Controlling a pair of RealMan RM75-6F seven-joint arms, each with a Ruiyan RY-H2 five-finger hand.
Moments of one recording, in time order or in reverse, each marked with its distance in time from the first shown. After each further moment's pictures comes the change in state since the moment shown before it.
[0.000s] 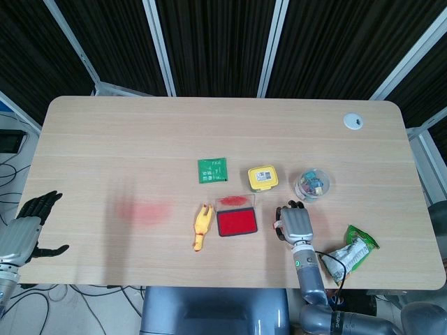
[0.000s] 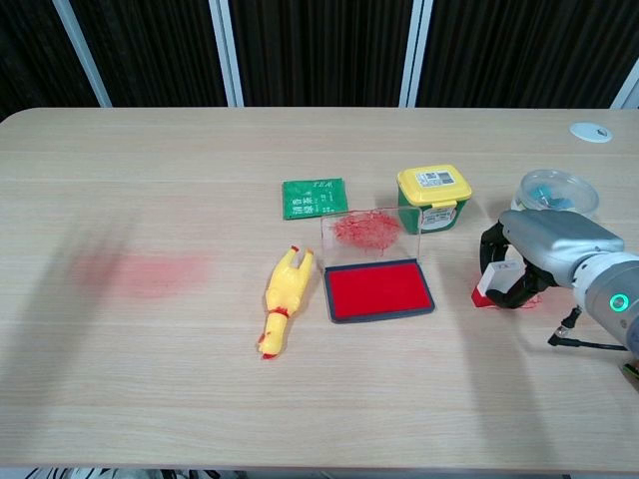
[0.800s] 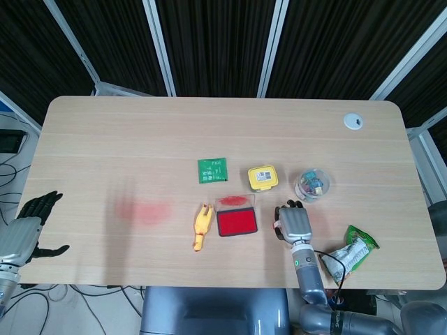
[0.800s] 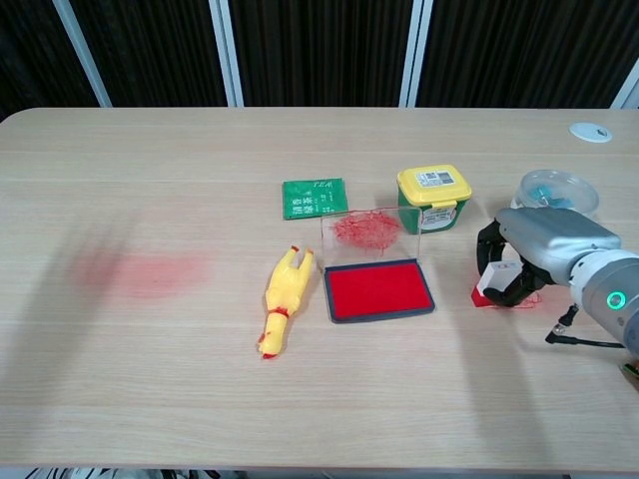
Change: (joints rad) left arm 0.000 -0.001 0.000 -0.003 -0.002 0.001 0.006; right arm 0.008 0.002 0.002 -0.007 0.004 -0.001 -0.010
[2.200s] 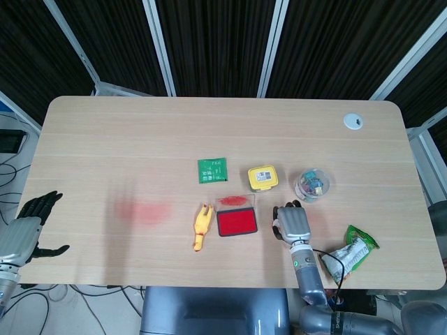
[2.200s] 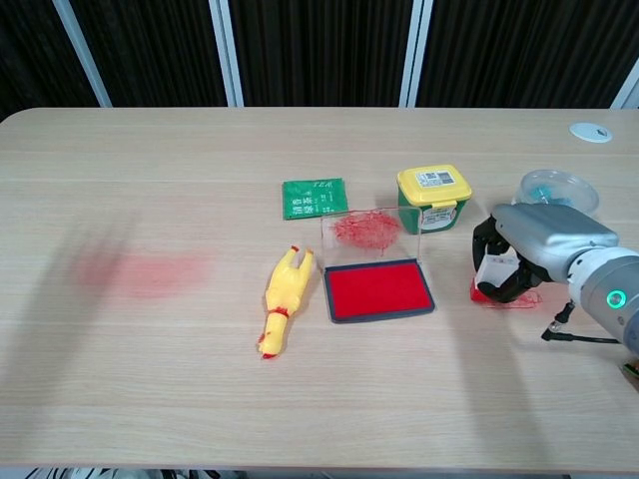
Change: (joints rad) left arm 0.000 0.001 0.000 0.000 0.001 0.000 -0.004; right arm 0.000 0.007 -0.009 -0.018 -0.040 0.011 0.026
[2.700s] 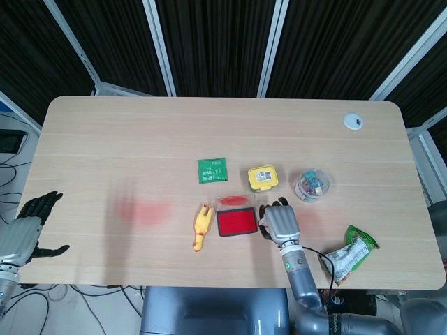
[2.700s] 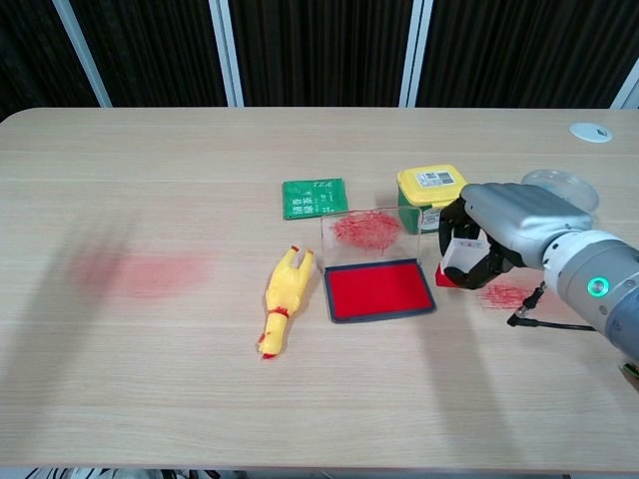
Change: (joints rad) left arm 0.000 0.000 0.000 0.000 0.002 0.001 -0.002; right arm 0.026 -0.008 0.011 -0.087 -0.058 0.019 -0.015
